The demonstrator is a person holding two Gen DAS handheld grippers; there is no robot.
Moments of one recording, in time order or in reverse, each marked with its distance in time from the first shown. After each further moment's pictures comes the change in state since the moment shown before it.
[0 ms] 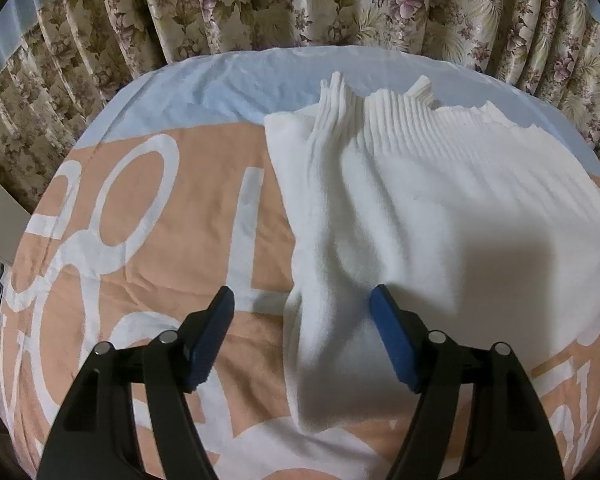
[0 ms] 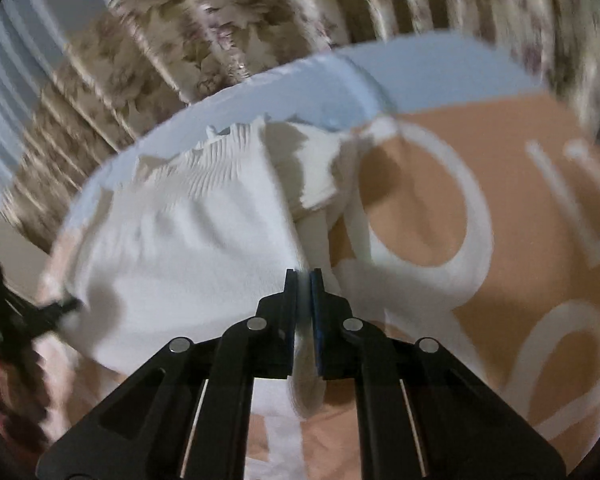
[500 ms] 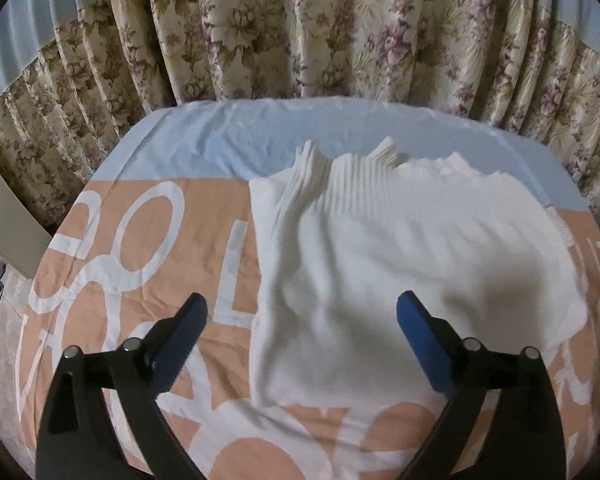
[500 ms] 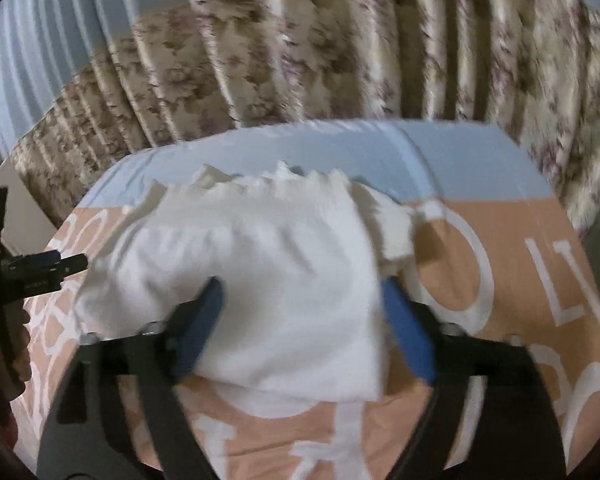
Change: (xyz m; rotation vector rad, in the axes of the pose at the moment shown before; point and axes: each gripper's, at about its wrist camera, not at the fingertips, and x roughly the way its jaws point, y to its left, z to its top) left arm -0.067 -0.030 0.019 -0.034 -0.105 -0.003; right arm -0.057 0.113 -0.015 -0.339 -0.154 -0.070
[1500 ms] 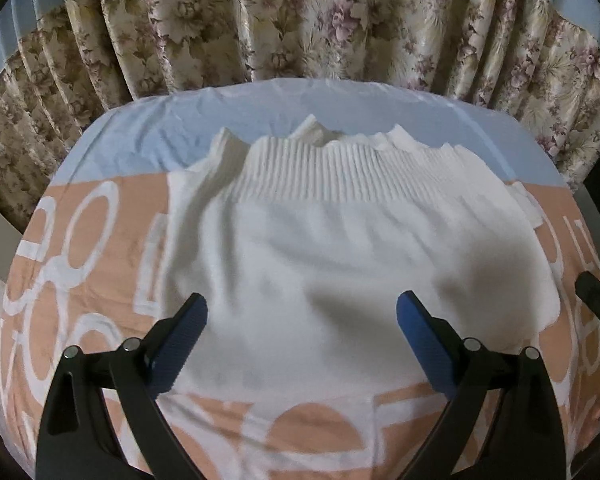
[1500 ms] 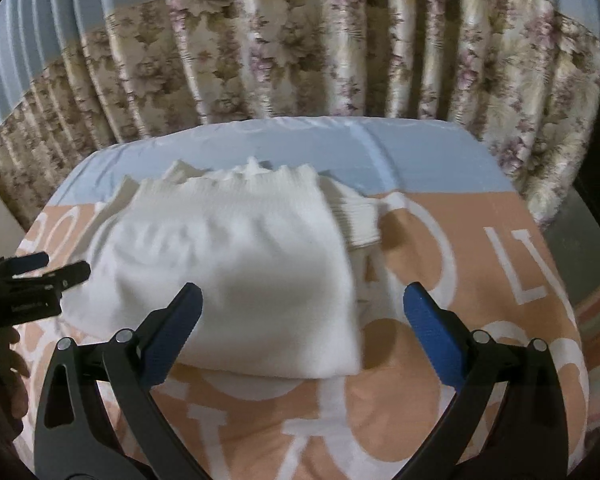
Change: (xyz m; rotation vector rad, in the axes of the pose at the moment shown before) left arm 0.017 -0.074 0.002 0.058 0.076 -0.063; right arm -0.005 -0.012 -0.010 0.072 0.053 -0.200
